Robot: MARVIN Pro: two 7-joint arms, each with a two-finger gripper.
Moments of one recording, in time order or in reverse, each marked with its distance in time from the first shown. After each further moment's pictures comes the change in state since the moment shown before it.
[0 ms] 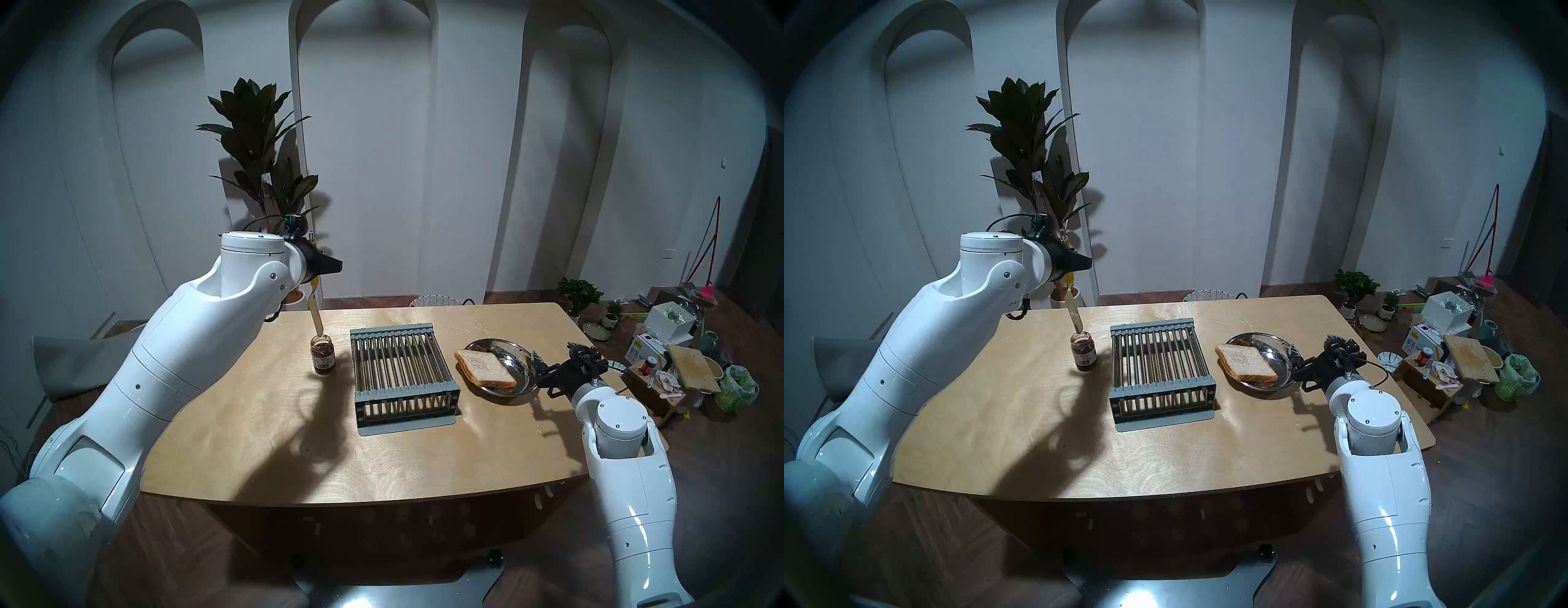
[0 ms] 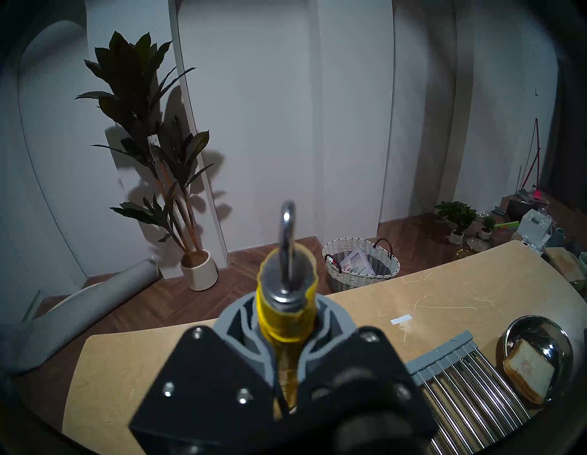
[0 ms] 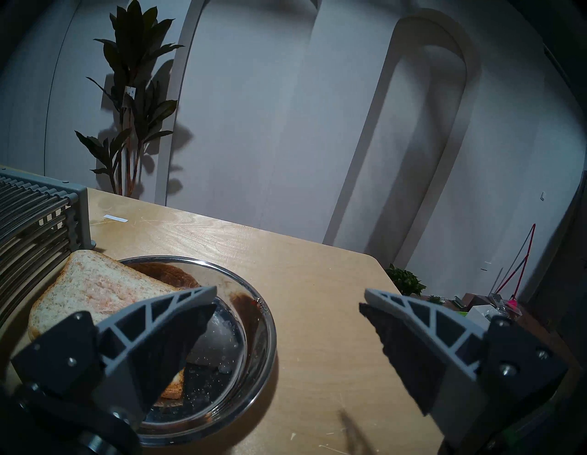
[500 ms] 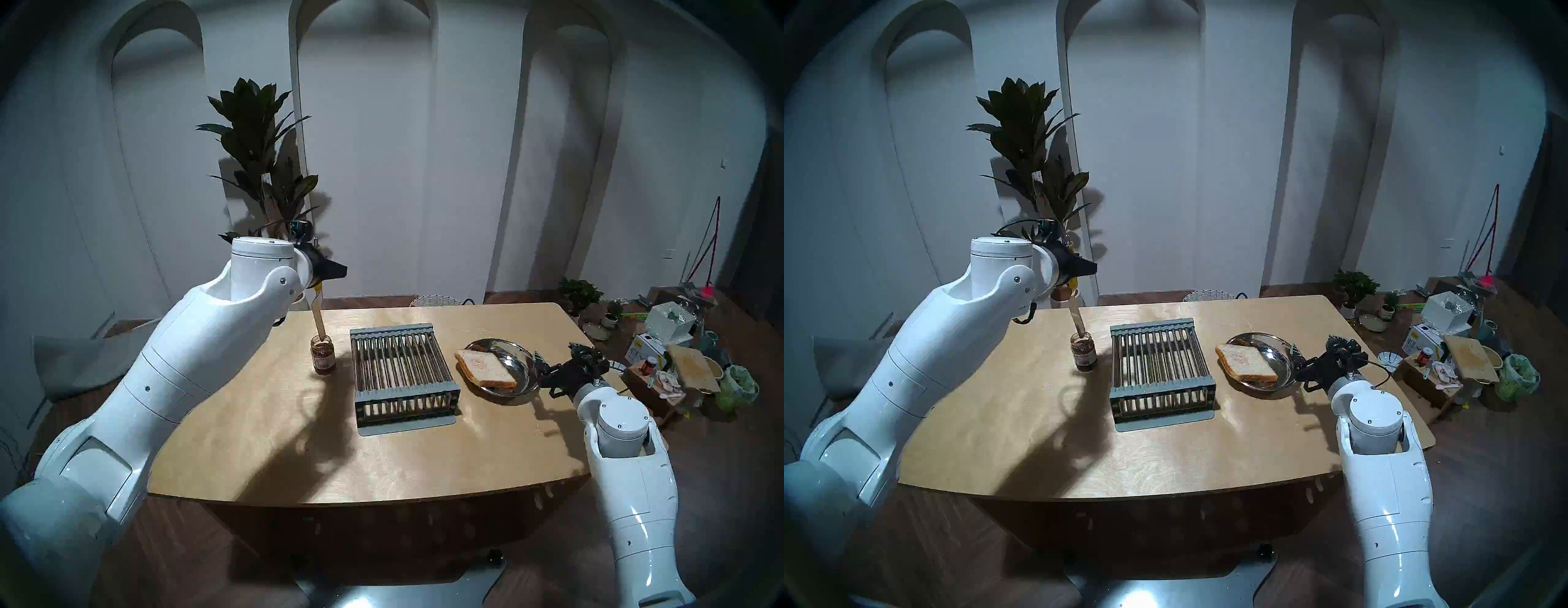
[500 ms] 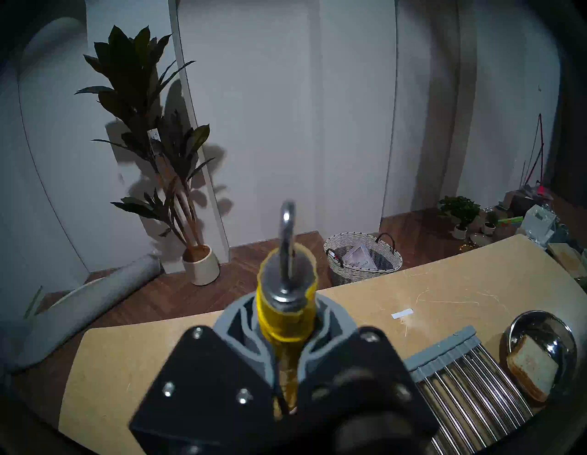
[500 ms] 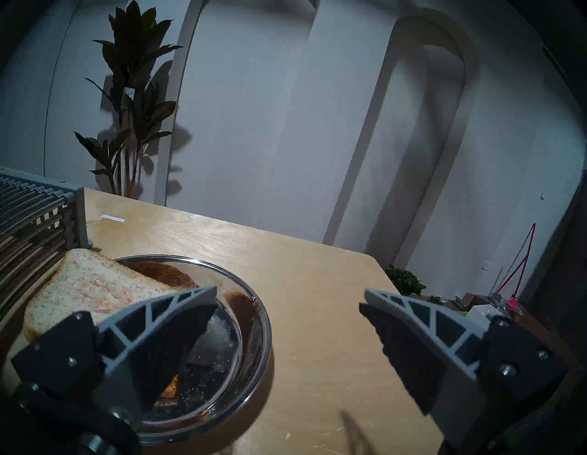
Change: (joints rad) left arm 0.003 -0.019 0.019 0.016 0.009 -0.001 0.024; right arm 0.005 0.009 0.003 0.015 0.010 -0.013 0.008
